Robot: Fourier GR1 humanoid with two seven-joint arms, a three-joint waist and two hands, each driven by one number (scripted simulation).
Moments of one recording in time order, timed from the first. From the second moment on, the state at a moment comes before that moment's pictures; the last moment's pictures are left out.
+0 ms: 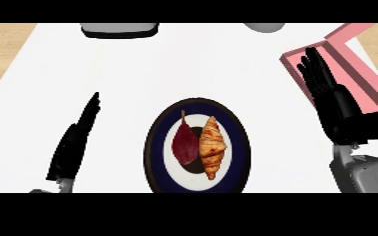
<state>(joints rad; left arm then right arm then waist) 0.00 0.42 -0.33 -1.55 0.06 0.33 0.07 -0.20 -0.37 0.13 -1.65 -0.22 -0.15 0.07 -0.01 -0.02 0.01</state>
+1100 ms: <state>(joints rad) -0.09 0.32 -0.11 -1.64 0.31 0.28 0.13 -0.05 -0.43 0.27 -1.67 0.20 -0.29 0.19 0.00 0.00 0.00</state>
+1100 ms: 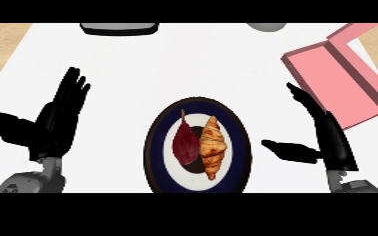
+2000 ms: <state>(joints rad) -0.12 0.28 -0.07 -1.62 0.29 0.24 0.16 -0.39 -0.33 0.38 -1.93 0.09 0.08 0.92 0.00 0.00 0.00</state>
